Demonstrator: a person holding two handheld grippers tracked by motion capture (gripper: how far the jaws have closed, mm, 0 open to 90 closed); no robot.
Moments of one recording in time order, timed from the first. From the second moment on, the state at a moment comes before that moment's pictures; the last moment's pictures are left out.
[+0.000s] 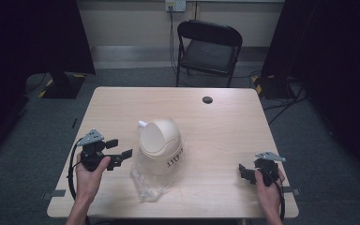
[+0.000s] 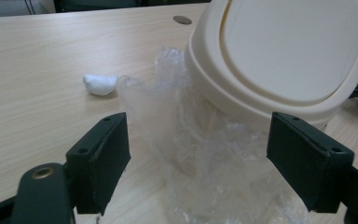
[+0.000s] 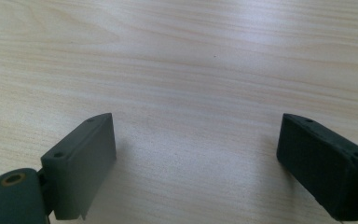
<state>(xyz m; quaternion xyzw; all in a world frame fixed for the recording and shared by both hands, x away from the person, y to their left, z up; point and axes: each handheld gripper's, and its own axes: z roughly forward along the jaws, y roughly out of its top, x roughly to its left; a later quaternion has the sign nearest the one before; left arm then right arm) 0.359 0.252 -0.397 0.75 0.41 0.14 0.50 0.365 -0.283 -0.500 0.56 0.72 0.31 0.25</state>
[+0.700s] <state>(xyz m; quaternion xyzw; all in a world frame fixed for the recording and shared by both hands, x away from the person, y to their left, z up) 0.398 0.220 -0.395 0.77 0.39 0.12 0.49 0.365 -0.283 -0.500 0.56 0.72 0.31 0.25</state>
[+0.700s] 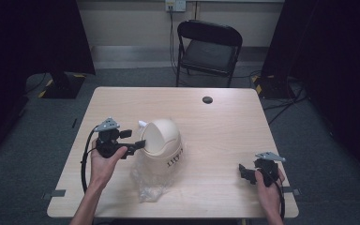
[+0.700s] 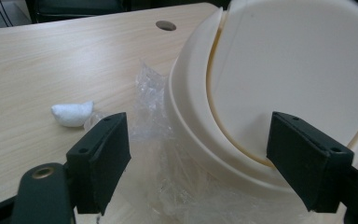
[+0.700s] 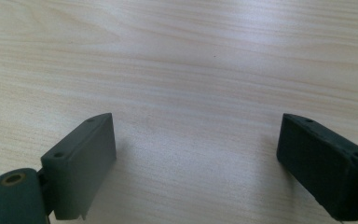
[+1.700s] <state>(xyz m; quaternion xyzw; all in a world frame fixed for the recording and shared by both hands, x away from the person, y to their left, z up) 0.437 0.189 -0.401 0.80 0.39 0.11 0.44 0.365 -0.283 -0.500 0.56 0.72 0.31 0.25</state>
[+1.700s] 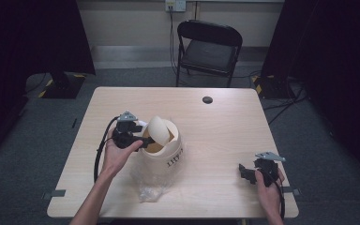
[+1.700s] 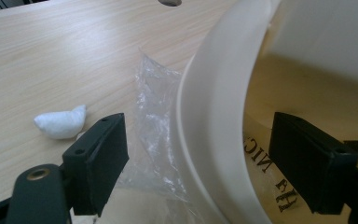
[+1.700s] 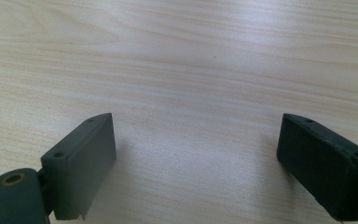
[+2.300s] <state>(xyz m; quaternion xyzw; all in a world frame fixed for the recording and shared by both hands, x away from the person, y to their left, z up) 0.433 0.281 -0.408 0.73 0.46 0.11 0.49 0.366 -0.283 -0.500 0.56 0.72 0.31 0.25</state>
